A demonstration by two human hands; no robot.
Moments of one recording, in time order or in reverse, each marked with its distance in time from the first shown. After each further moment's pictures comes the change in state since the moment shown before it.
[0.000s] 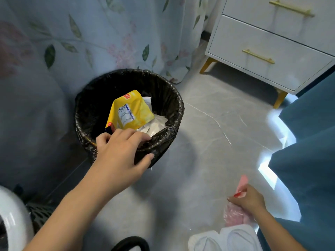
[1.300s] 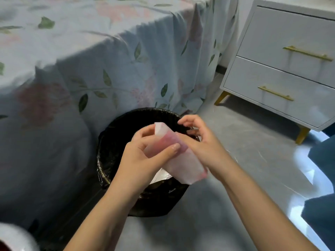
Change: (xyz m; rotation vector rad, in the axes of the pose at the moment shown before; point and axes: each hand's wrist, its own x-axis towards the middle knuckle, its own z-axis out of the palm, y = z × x) left_hand 0.057 0.022 -0.050 -1.172 0.166 -0.257; right_hand -0.131 -0.324 -0.108 0.696 -0.272 -0.930
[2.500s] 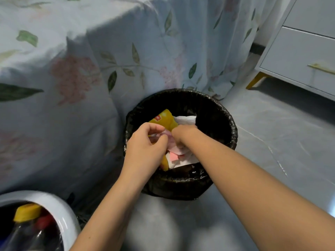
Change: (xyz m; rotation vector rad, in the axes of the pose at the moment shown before) left_hand 0.007 -0.040 -0.041 0.439 0.287 -0.127; right_hand 0.110 0.089 0.118 -1.465 -0.700 0.171
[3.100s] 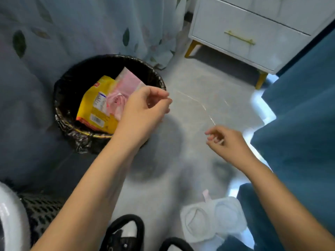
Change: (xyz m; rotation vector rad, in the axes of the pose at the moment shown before) left_hand -0.069 0.066 0.071 -0.382 -0.402 0.096; right_hand -0.266 0.128 0.155 0.943 0.624 0.273
